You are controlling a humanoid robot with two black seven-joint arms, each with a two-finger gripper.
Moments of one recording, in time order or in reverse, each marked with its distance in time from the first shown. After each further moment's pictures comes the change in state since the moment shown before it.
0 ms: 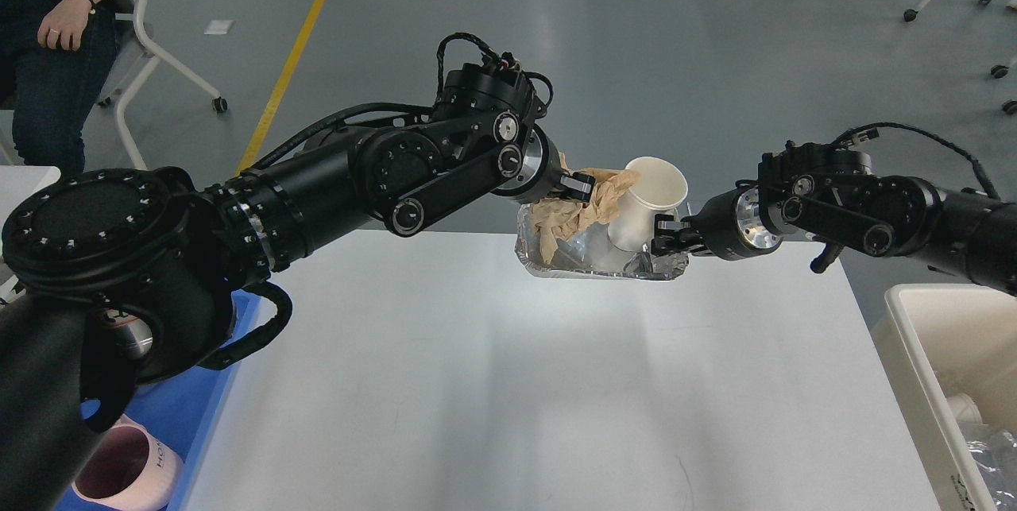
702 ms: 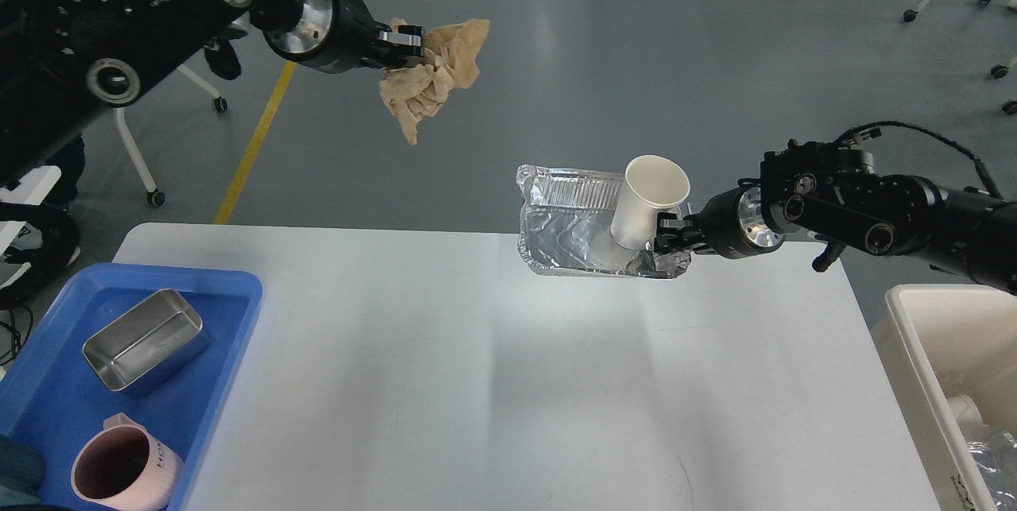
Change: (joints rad) left arm -0.046 0.322 -0.180 -0.136 0.001 -0.102 0.007; right arm 0.000 -0.003 -0.002 -0.007 0.000 0.000 -0.002
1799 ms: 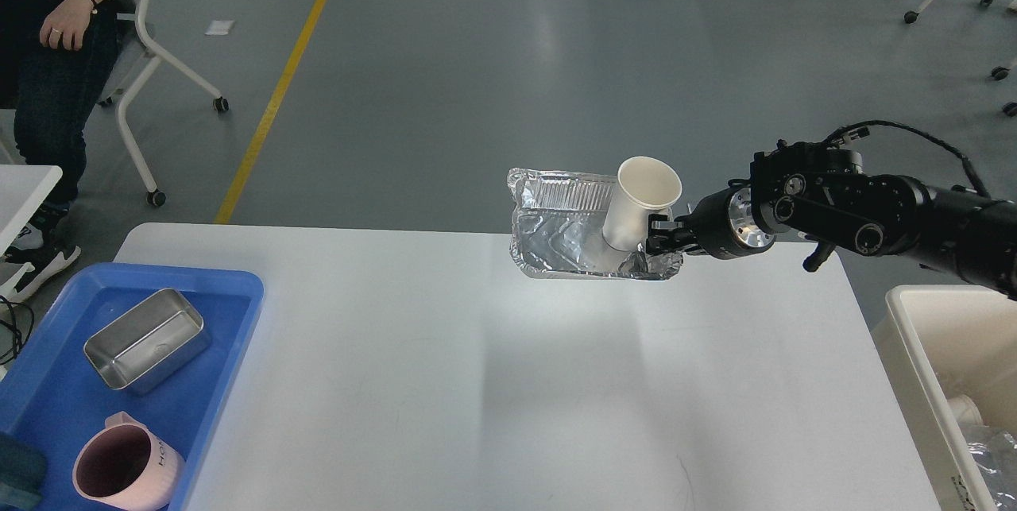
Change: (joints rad) left arm 0.130 1.493 0.131 -0.721 -0.034 -0.143 -0.492; right arm 0.006 0.019 -0.006 -0.002 0.000 -0.002 -0.002
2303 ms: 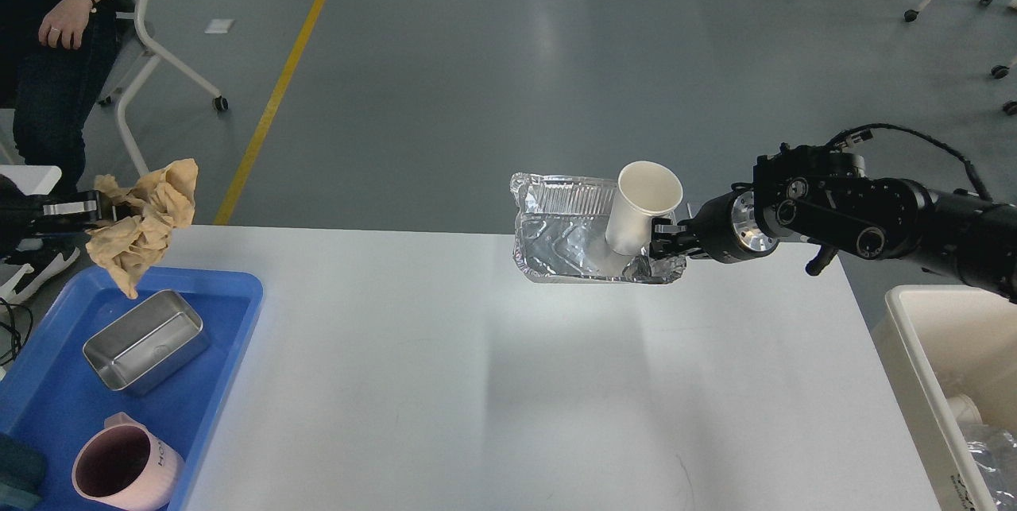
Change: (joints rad) left arm 0.247 -0.249 0.068 0.052 0.003 0.335 -0.015; right arm -0.007 0.000 -0.004 -0.002 0.000 0.000 0.000
